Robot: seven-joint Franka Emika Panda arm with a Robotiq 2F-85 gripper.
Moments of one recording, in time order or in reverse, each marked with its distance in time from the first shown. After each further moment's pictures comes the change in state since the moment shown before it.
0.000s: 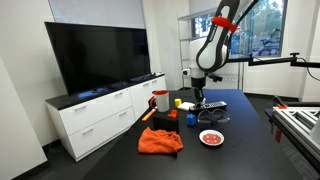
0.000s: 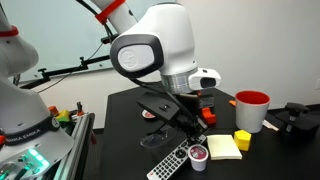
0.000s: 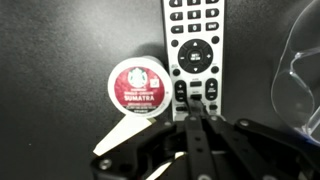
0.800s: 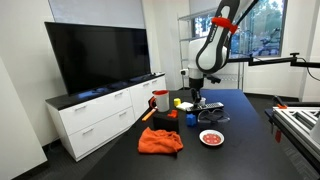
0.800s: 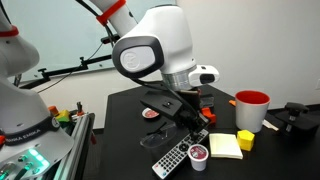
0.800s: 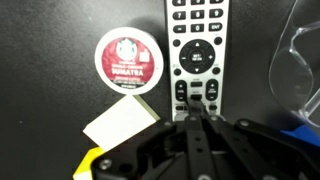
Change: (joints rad) arm -0.040 0.005 0.068 -0.005 0.001 0.060 -0.001
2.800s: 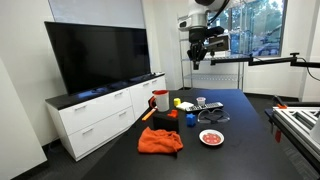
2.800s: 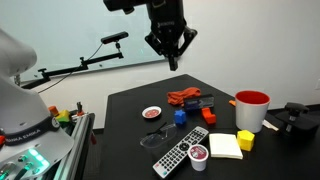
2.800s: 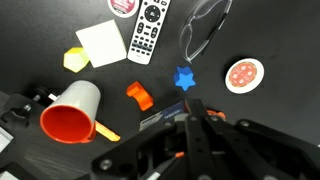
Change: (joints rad) arm 0.113 -0.516 -0.115 0.092 0.203 -0.711 -0.542
